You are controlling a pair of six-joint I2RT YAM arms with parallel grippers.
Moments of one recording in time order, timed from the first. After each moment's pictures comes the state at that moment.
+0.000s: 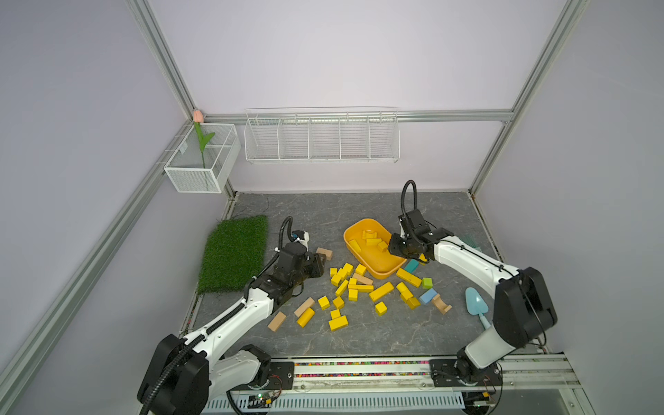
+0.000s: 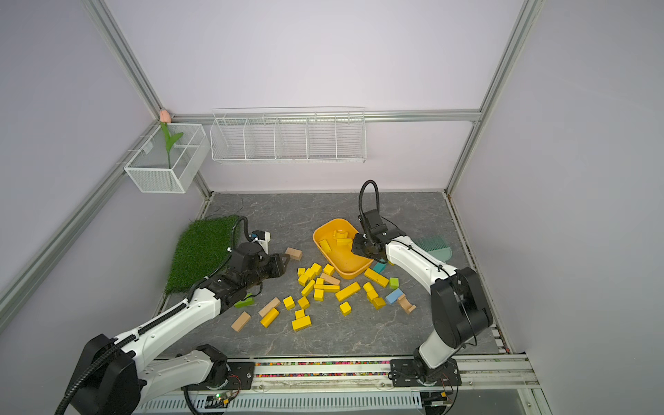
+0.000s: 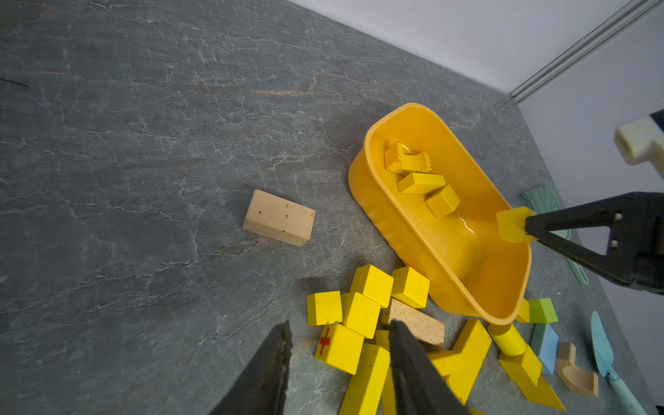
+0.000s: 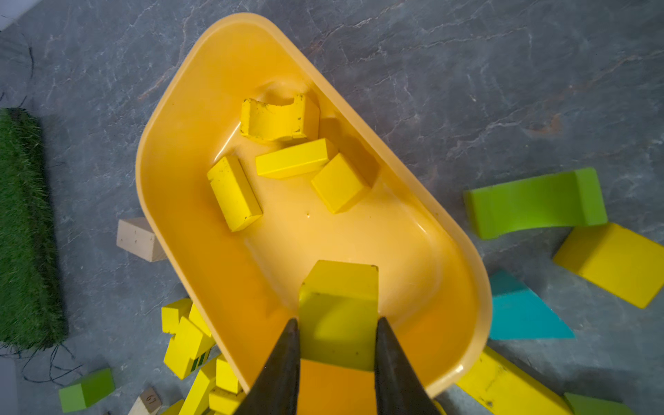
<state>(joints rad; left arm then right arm) -0.56 1.14 0.64 -0.08 0.01 -0.55 0.47 1.66 1.20 -0.56 -0.04 0.64</state>
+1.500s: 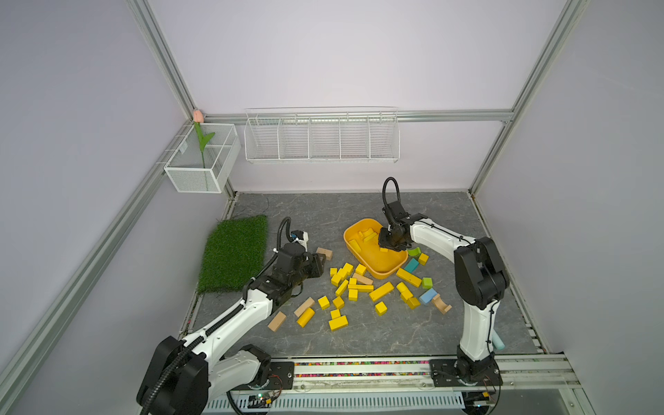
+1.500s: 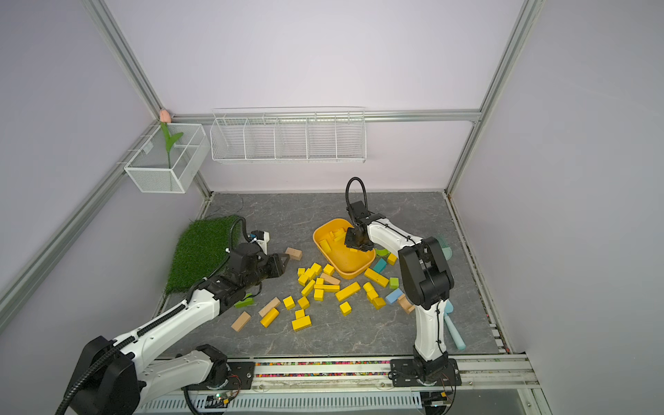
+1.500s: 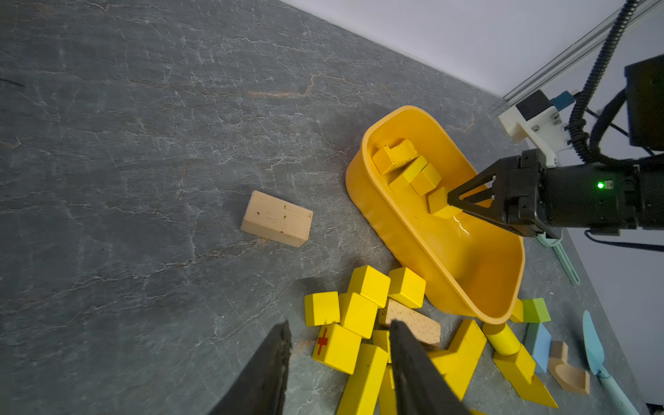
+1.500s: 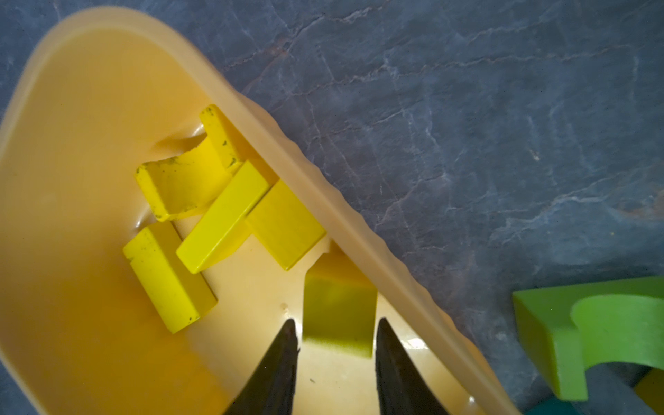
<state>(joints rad) -0.55 1.13 0.63 -0.07 0.02 -0.55 0.45 1.99 1.48 -0.65 -0.01 0.62</state>
